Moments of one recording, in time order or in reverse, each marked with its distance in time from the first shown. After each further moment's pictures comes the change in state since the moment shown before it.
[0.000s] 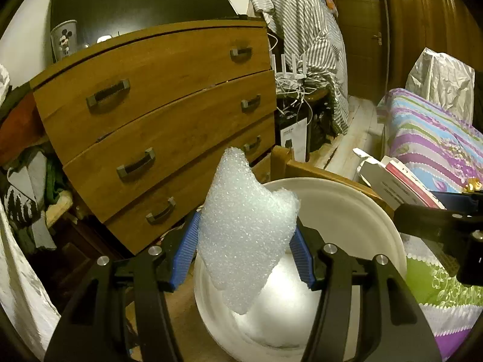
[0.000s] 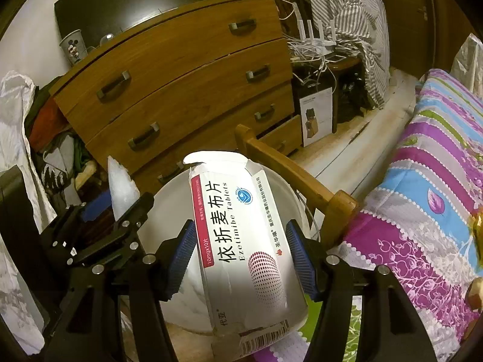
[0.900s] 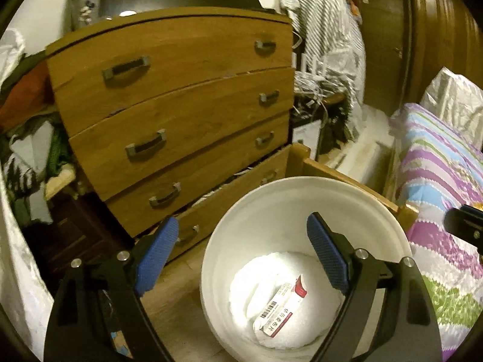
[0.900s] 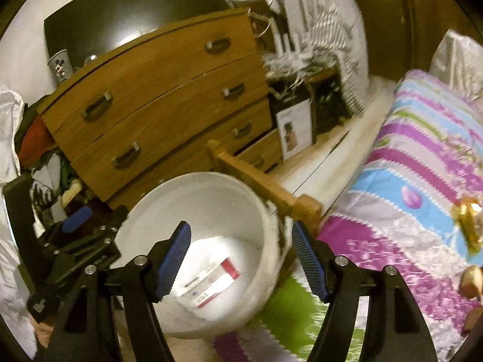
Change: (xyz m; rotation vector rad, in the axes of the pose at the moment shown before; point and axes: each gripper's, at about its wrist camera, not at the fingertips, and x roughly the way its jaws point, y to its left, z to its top) left arm 0.006 0.020 -0.006 -0.133 0.017 0.041; right arm -0.024 -0.031 -0.018 0.042 -0.125 -0.094
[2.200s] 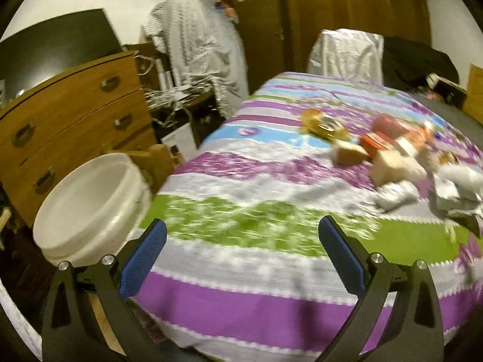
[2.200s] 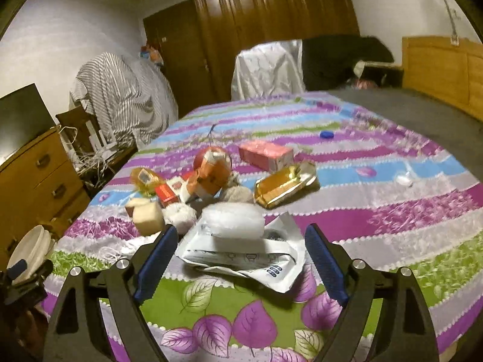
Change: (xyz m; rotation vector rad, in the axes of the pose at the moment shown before) left arm -0.135 -0.261 -0.166 0.373 -0.095 -0.362; right arm -0.313 -0.332 -0.309 0.481 -0.387 -0.602
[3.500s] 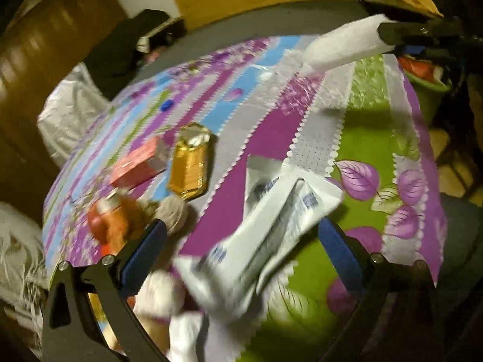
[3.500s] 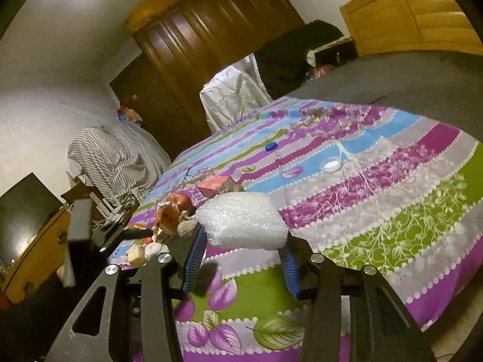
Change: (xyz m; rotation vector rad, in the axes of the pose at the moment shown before) left arm 0.009 -0.266 0.032 1.143 -0.056 -0.848; right arm -0.082 -0.138 -0.017 0.337 -0.133 0.059
